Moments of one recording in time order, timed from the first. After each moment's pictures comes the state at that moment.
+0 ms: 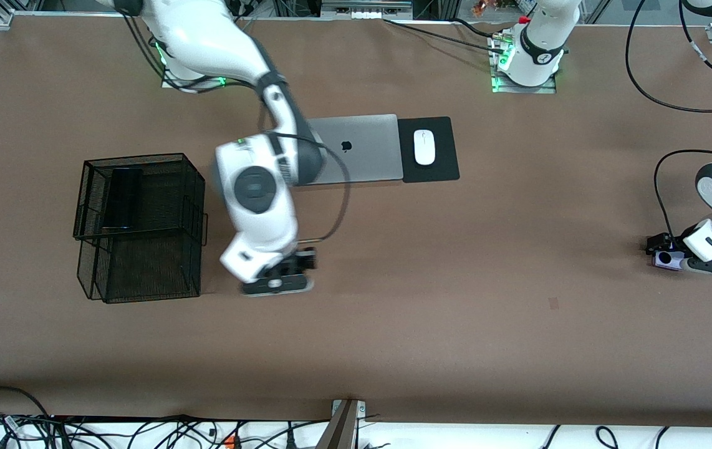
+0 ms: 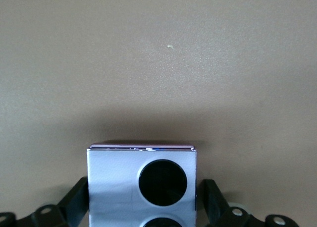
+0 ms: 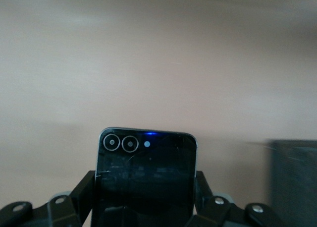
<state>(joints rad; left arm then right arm) 0.65 0.73 -0.18 -1.76 0.21 2.53 0.53 0.77 0.80 -0.52 -1.11 0.25 1.90 0.22</state>
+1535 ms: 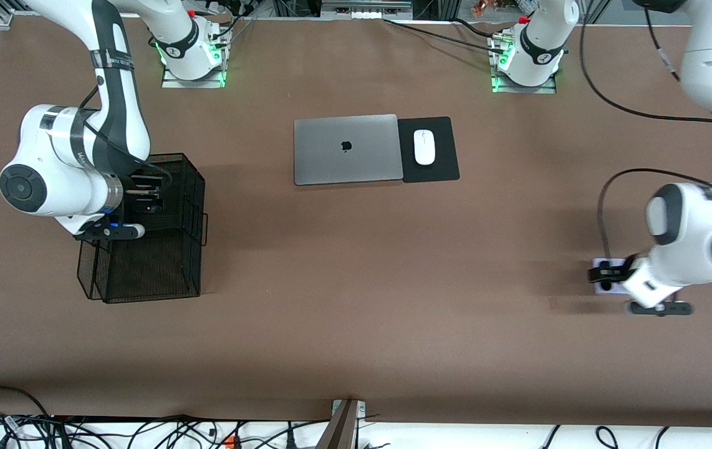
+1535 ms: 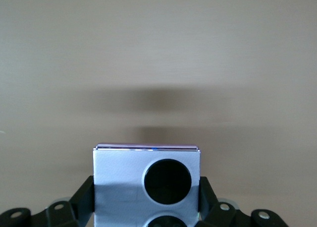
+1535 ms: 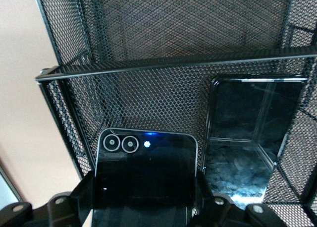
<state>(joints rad) 0.21 0.67 -0.21 -1.53 0.20 2.10 -0.11 0.76 0.39 -0.75 -1.87 0.26 1.79 -0.11</state>
